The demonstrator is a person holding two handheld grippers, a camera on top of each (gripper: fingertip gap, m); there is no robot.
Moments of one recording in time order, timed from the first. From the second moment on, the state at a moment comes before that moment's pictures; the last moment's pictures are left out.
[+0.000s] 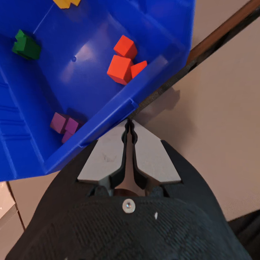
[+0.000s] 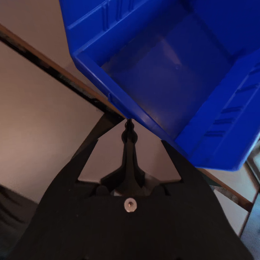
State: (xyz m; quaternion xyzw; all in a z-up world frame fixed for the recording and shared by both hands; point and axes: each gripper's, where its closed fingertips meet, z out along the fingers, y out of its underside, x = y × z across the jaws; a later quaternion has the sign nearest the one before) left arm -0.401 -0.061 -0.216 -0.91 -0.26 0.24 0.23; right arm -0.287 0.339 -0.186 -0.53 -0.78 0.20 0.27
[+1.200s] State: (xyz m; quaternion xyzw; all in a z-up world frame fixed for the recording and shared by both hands) left arm -0.441 -0.035 -0.207 -0.94 -0.14 0.27 0.14; right arm -0.348 0.355 -0.202 -0.39 -0.88 0.08 0.24
